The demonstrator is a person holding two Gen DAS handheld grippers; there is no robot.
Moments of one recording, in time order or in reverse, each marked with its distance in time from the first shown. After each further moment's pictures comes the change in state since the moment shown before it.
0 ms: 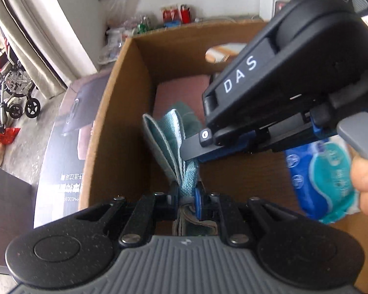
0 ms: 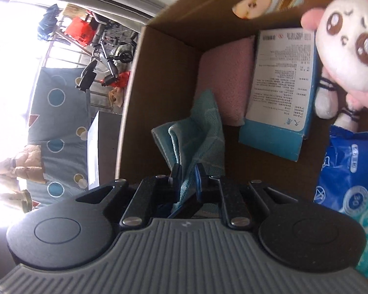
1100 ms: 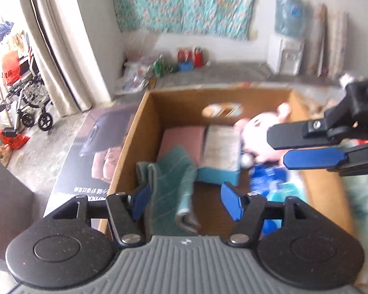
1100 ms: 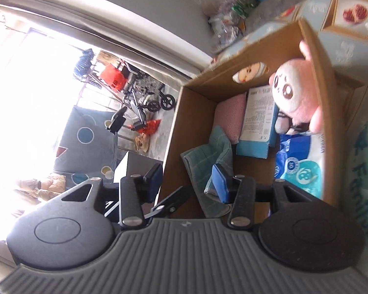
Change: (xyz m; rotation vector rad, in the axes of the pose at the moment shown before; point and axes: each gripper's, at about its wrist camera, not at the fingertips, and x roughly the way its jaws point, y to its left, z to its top) left arm -0.122 -0.007 -0.021 -0.127 -0.247 -0.014; right arm -0.165 -0.011 -0.073 -0.069 -0.308 0.130
